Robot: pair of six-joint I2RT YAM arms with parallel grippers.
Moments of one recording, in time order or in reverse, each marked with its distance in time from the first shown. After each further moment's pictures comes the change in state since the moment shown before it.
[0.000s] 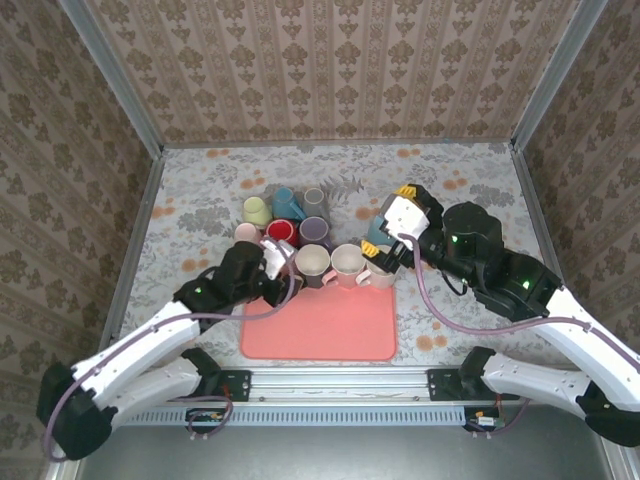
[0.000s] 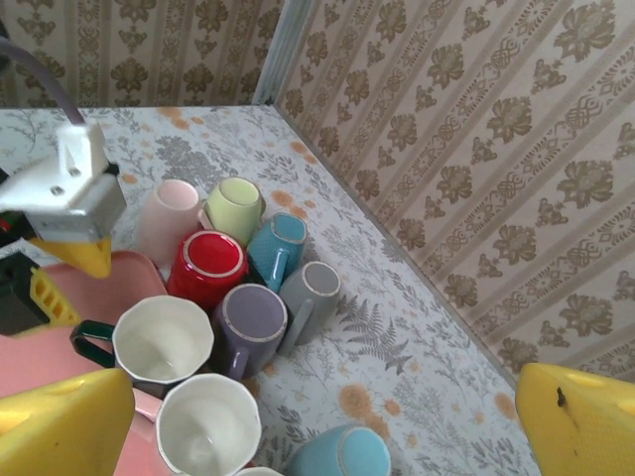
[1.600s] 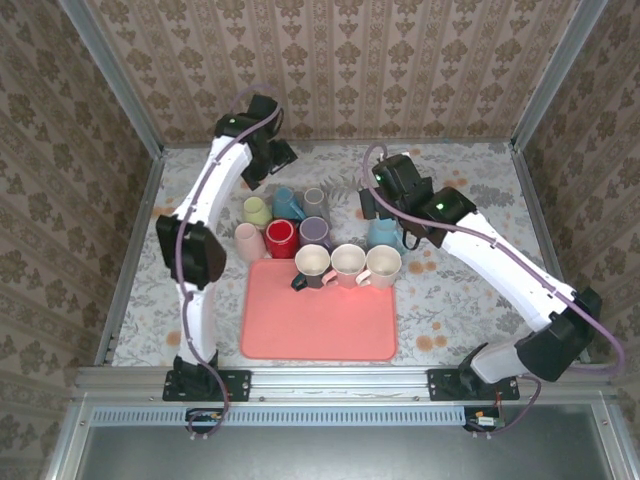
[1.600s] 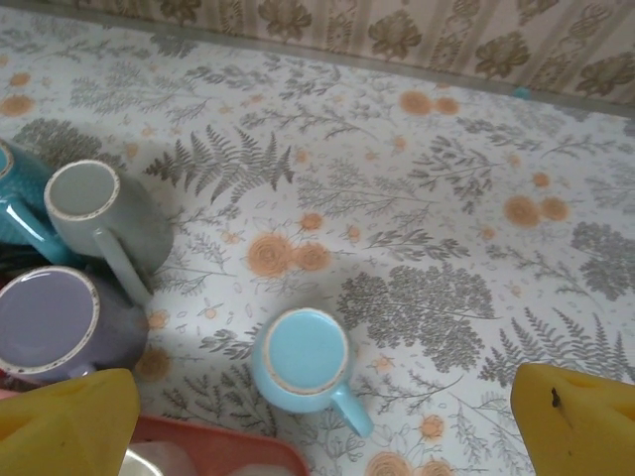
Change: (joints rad) left arm 0.376 1.359 1.733 -0.896 -0.104 -0.900; right arm -0.196 0.476 0.209 -0.214 0.365 0.709
